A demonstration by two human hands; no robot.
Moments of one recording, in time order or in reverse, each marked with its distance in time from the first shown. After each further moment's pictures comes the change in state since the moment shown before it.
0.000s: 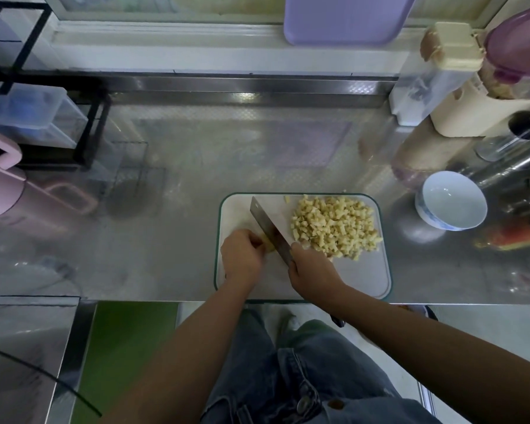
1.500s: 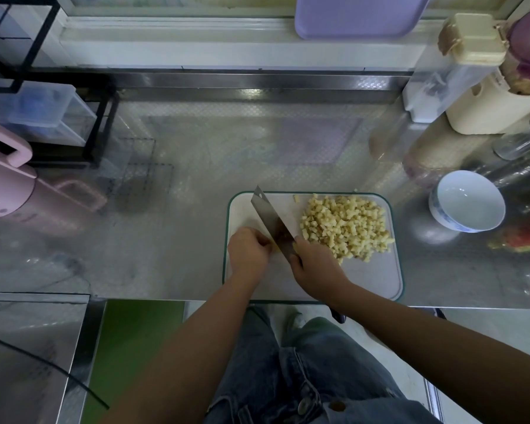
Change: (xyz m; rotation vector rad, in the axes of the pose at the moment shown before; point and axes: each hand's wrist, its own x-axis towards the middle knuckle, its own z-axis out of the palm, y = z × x) left_hand 0.004 0.007 -0.011 -0.001 -0.090 -0.056; right_hand 0.011 -0.009 -0.001 0.067 0.060 -0.068
